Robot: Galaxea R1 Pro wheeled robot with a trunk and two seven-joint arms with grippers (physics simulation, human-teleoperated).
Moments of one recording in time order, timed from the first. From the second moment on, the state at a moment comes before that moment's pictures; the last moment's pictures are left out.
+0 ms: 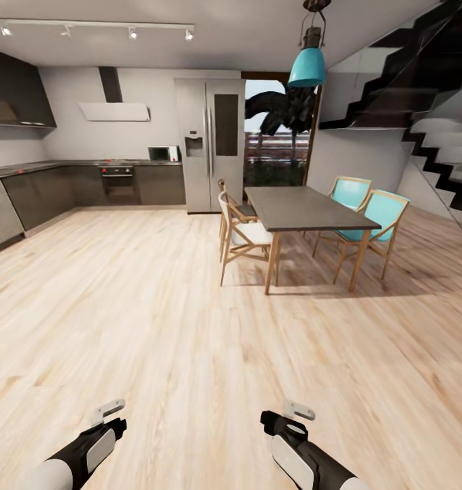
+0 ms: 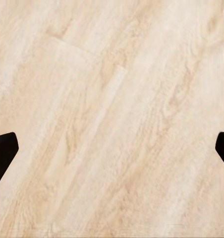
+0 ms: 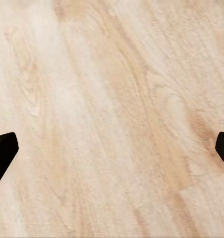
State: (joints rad) left arm -0.61 0.14 -0.34 -0.21 0.73 0.08 0.35; right arm -0.51 0.05 0.72 -0.57 -0.97 0.04 -0.56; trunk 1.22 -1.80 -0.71
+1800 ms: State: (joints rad) left arm -0.61 0.14 -0.34 -0.21 0.73 0.03 0.36; right arm -0.51 0.05 0.72 -0.56 -0.99 0.04 -0.56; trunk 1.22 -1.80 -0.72
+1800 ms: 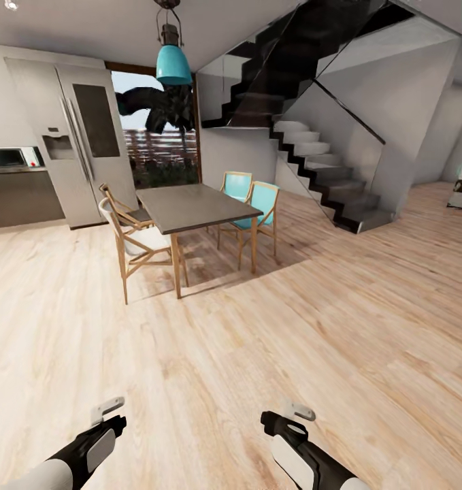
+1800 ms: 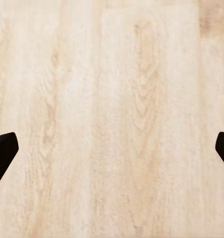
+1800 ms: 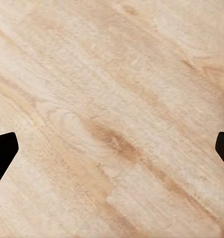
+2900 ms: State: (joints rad) left arm -0.61 0.14 -0.34 -0.21 0.73 0.03 0.36; right arm -0.51 0.06 0.72 -0.54 -0.99 0.04 -0.56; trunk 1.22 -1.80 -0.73
